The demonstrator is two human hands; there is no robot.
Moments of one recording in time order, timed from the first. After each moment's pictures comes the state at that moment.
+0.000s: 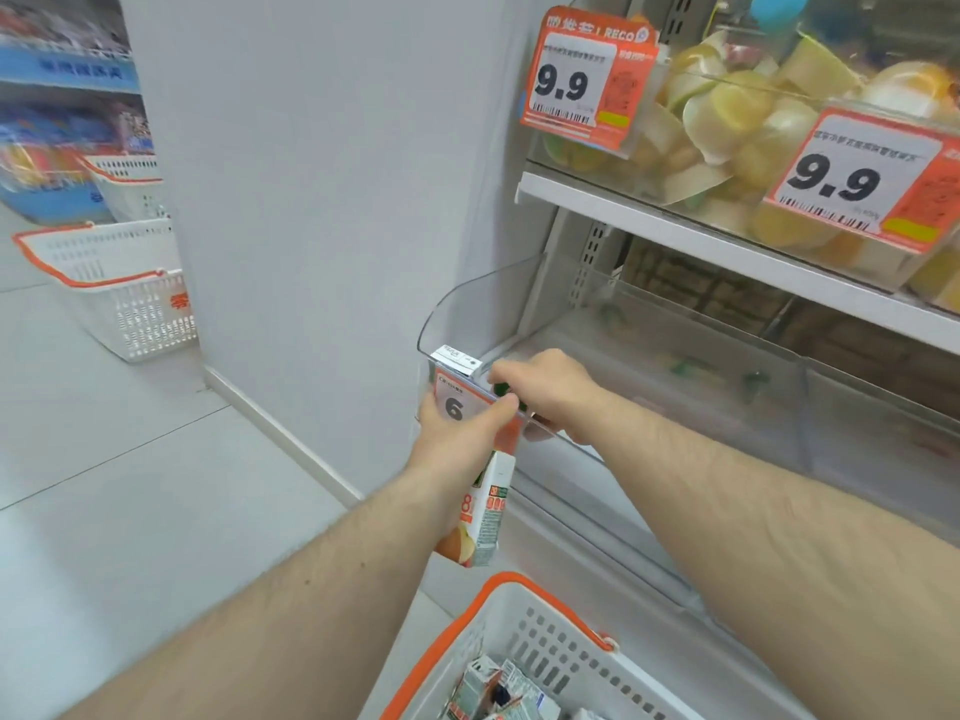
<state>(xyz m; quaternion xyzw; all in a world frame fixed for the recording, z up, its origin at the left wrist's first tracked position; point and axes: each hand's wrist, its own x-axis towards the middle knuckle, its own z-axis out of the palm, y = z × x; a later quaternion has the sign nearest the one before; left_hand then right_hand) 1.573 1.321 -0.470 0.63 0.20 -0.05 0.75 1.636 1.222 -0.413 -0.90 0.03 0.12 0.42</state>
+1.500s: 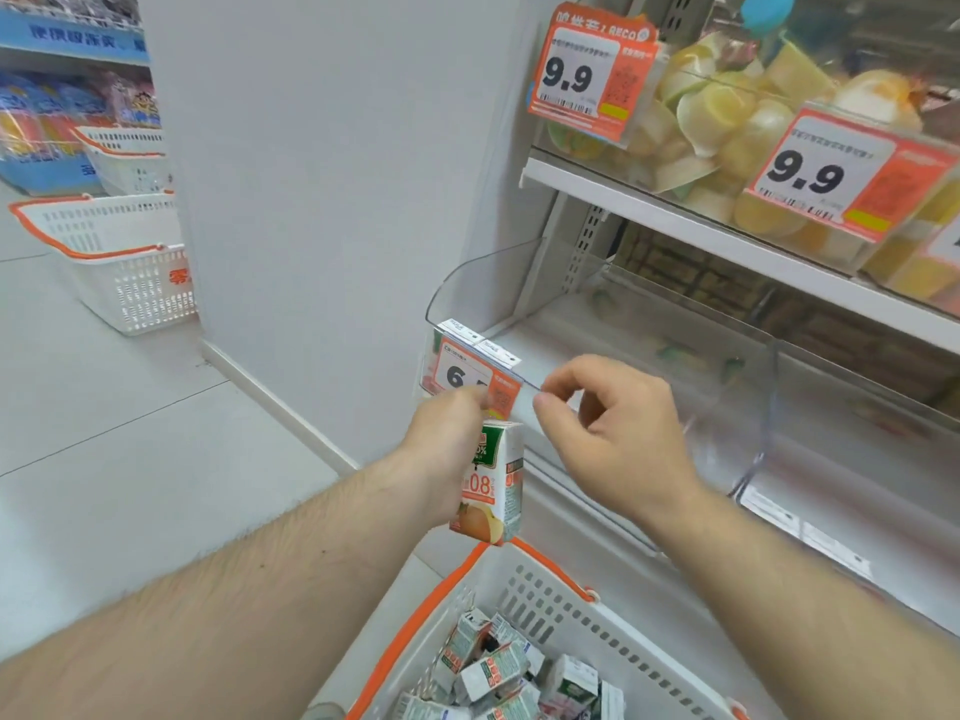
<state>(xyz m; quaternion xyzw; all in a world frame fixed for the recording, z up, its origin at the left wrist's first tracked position) 1.515 1.327 -0.435 0.58 0.21 -0.10 0.78 1.517 1.190 -0.410 -0.88 -0.25 -0.27 0.29</state>
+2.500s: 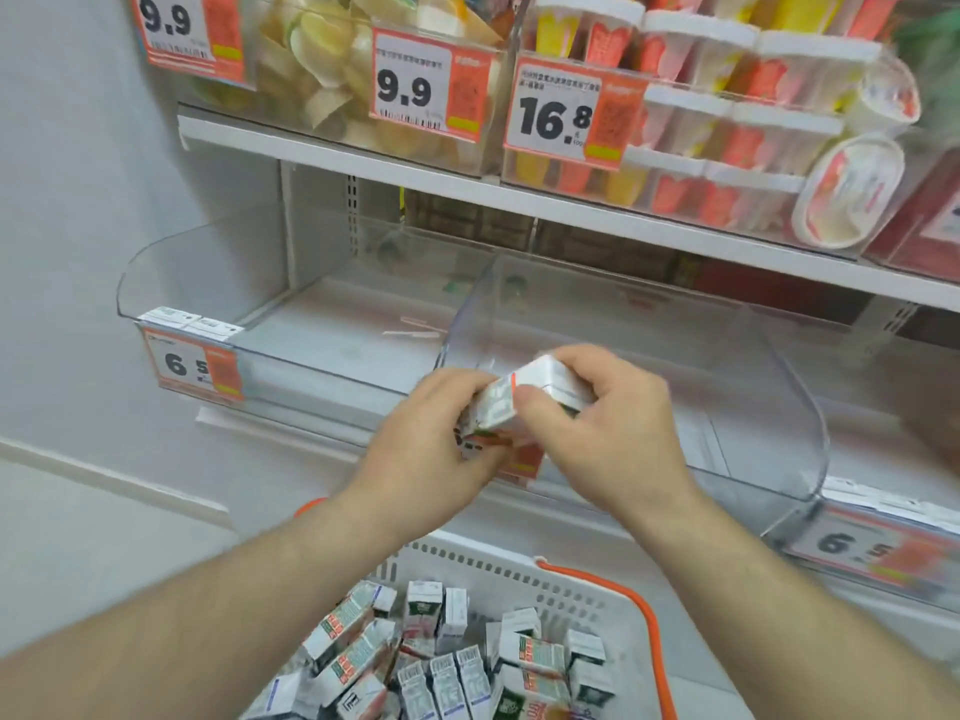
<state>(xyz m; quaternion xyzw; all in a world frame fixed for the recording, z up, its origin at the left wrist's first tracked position) 1.457 1.151 -0.444 0.81 -0.32 0.16 0.46 1.397 1.010 -0.393 -0.87 0.01 -0.33 0.36</state>
